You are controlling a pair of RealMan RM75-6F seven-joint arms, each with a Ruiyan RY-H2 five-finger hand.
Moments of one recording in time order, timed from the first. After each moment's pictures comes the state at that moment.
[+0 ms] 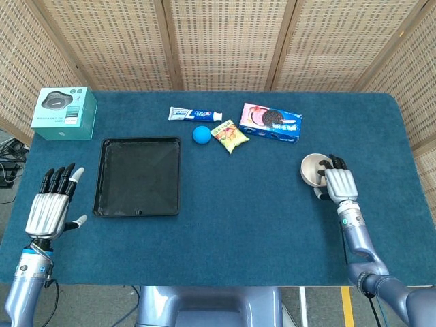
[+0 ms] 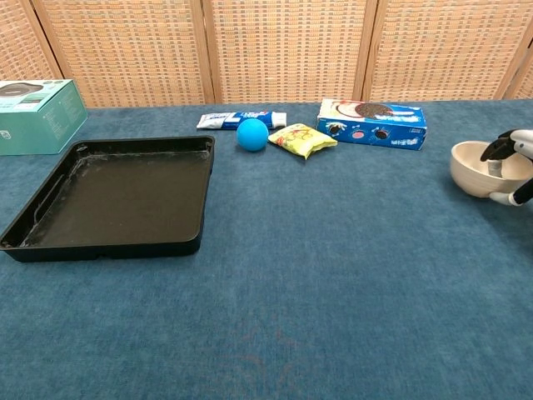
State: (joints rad) left arm -0.27 -1.26 -0.11 -1.72 1.36 1.38 0.42; right arm 0.57 -1.69 0.20 -0.76 -1.30 0.93 0.14
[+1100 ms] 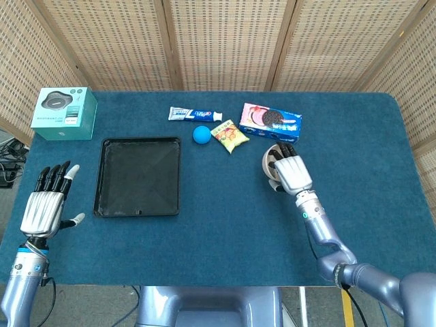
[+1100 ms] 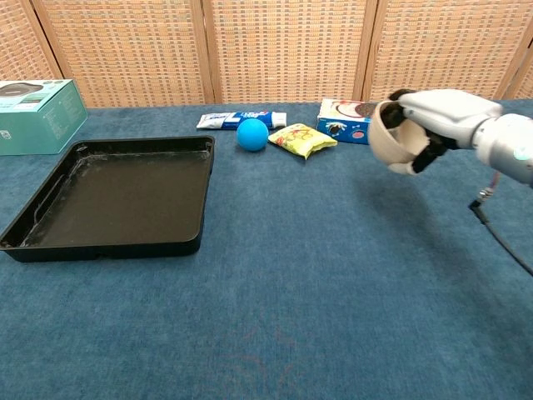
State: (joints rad) left arm -0.27 -1.24 -0.12 -1.72 1.34 1.38 0.35; right arm 0.73 -1.67 0.25 -1.07 -1.34 0.99 -0.14
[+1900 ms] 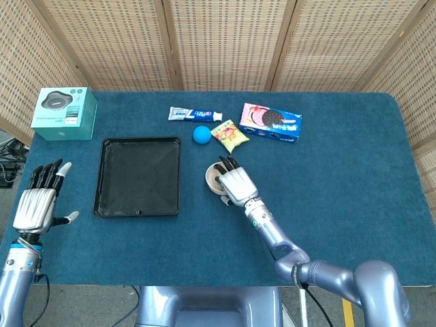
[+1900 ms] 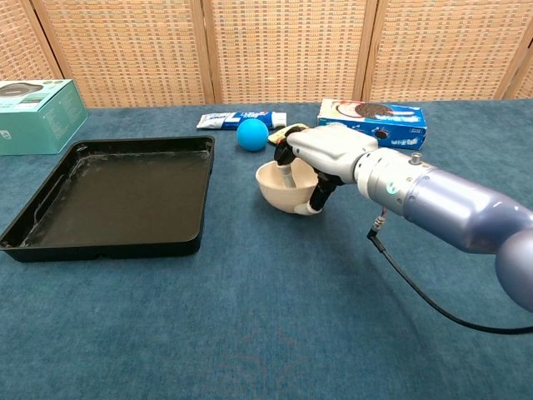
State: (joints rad) left arm -0.28 -1.20 -0.13 -1.70 1.29 1.33 0.27; right arm 0.88 -1.88 0.27 -1.05 -1.28 0.89 -0.28
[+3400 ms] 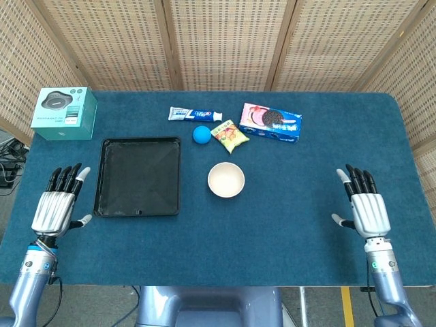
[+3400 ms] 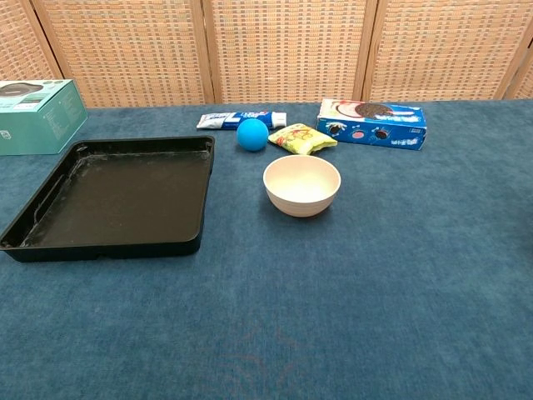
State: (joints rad) left arm -0.31 -1.29 -0.10 -1.69 1.34 1.35 0.40; right arm 0.32 -1.38 0.07 -1.34 -1.37 1.43 -0.01
